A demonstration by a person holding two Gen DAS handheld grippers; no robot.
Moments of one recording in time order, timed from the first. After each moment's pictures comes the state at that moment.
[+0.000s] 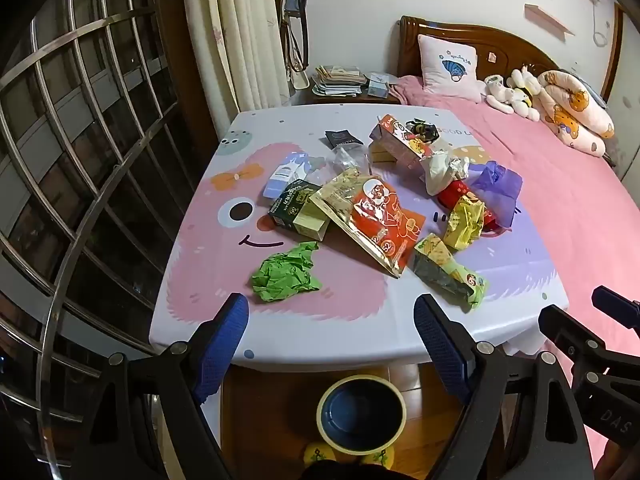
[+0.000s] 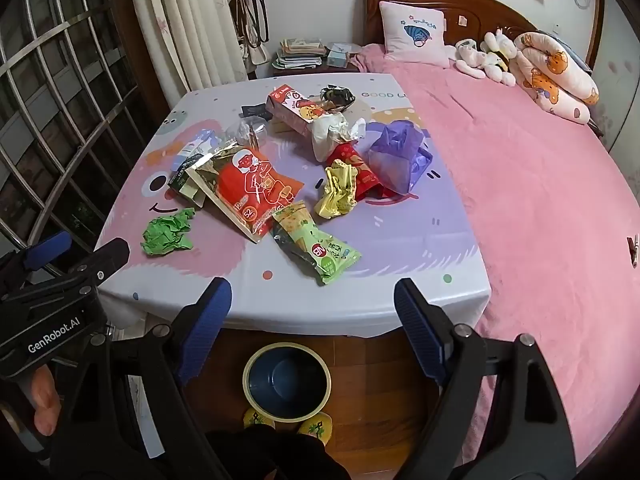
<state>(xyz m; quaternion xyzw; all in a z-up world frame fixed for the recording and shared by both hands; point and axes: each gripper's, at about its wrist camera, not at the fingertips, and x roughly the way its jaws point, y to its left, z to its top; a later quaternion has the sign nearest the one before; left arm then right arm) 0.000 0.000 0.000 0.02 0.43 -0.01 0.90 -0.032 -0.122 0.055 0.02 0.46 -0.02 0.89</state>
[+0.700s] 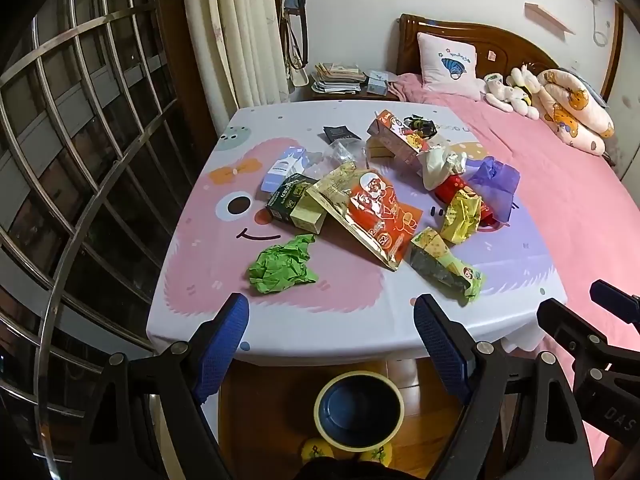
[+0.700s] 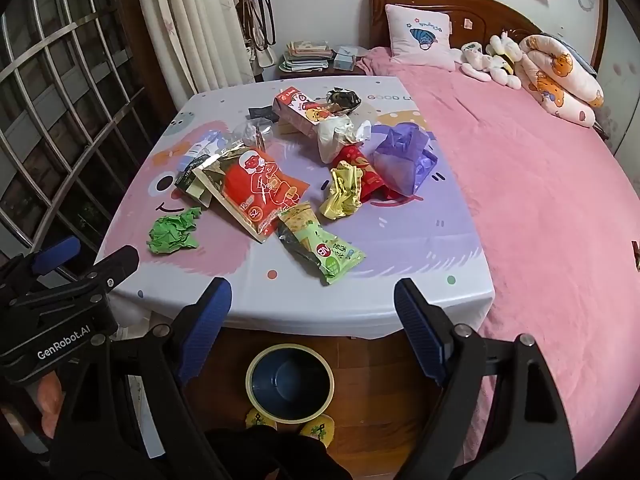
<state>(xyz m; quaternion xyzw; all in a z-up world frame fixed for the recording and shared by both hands) -0.010 0.001 -0.007 0.02 0.44 -0.01 0.90 -0.036 -0.124 0.054 0.02 0.46 -0.01 0.89</state>
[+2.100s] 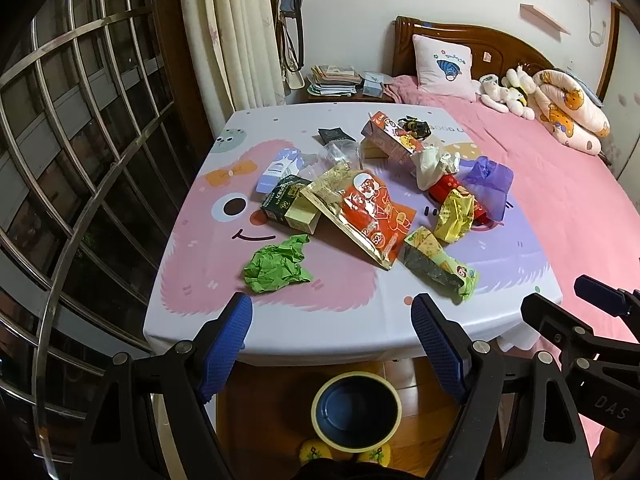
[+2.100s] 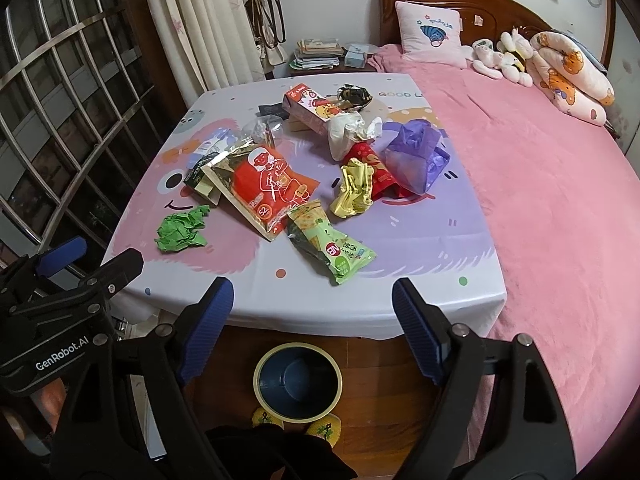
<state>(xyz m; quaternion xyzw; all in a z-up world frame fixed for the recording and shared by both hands) -0.013 -0.005 0.000 0.02 0.44 -0.02 0.90 -0.033 -0.119 0.043 0.03 0.46 0.02 0.89</state>
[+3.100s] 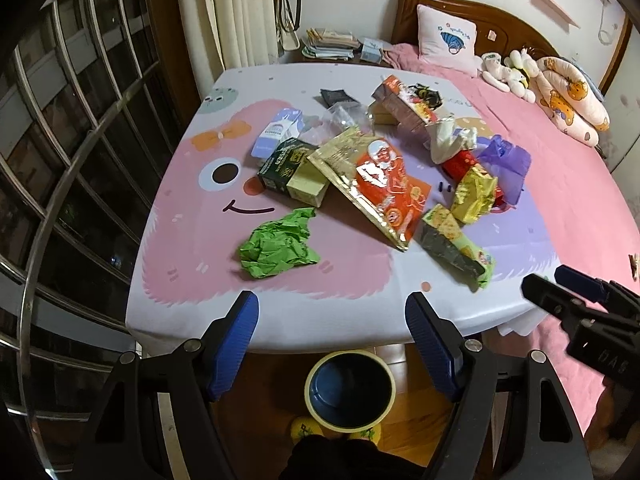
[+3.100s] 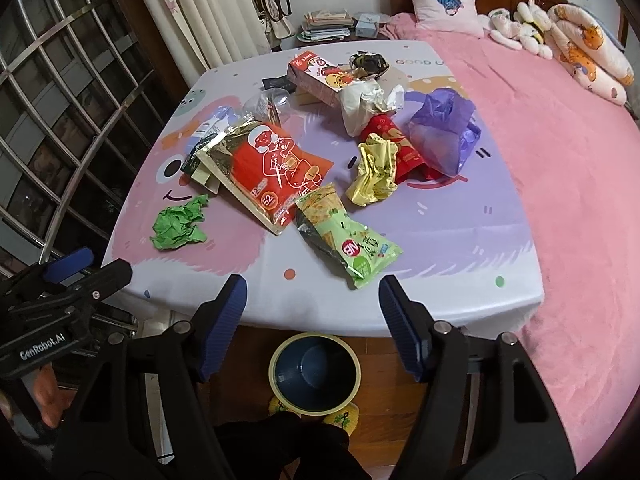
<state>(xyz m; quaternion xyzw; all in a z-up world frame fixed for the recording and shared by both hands) 0.037 0.028 -0.041 -0.01 0.50 -0.04 0.86 0.023 -0.125 -0.002 0.07 0.51 0.05 0.86</state>
